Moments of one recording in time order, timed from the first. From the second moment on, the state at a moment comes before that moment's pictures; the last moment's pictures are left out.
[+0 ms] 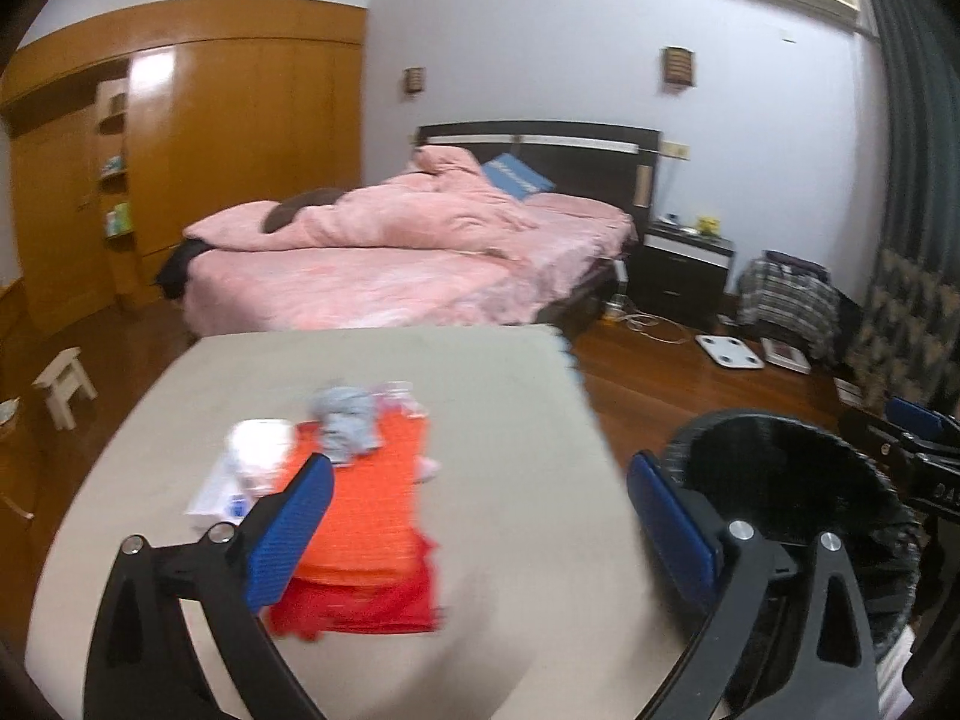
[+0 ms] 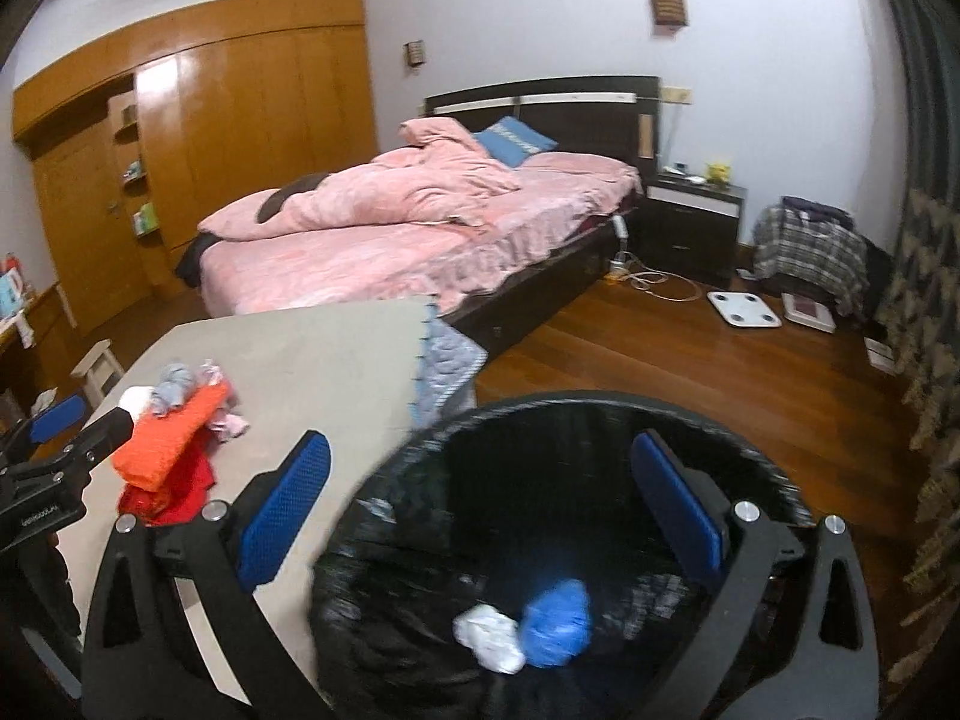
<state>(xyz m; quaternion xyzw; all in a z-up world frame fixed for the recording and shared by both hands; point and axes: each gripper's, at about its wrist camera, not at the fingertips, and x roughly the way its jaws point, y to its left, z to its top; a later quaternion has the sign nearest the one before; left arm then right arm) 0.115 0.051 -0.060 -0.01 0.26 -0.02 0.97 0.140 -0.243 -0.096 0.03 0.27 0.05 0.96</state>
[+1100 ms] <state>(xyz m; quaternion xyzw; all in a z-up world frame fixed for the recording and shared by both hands) 0.149 0.241 -0.105 -0.06 0.27 0.13 0.95 0.270 0.020 -0.130 -0.02 0.29 0.25 0.93</state>
